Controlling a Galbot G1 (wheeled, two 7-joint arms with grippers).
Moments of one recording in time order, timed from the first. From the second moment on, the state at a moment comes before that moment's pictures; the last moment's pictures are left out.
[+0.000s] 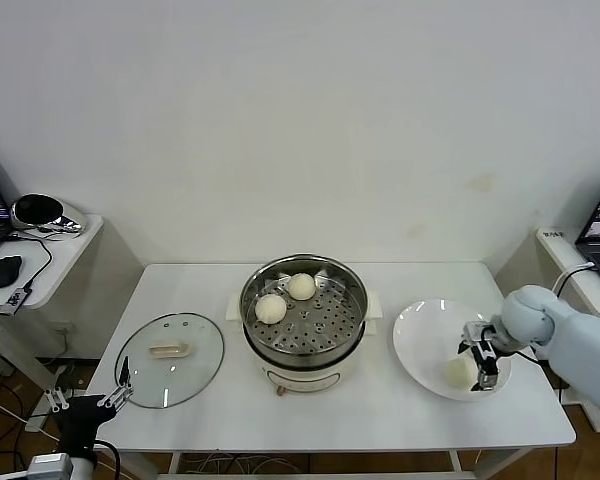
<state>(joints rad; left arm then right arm) 1.76 -1.24 -0.77 -2.15 -0.22 0.05 -0.20 -0.24 0.56 -0.61 1.36 -0.22 -0.25 -1.12</state>
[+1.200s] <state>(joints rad) 1.74 -1.23 -0.76 -2.15 -0.23 0.05 -0.20 0.31 0.62 -0.84 1.37 0.02 -0.25 -1.25</state>
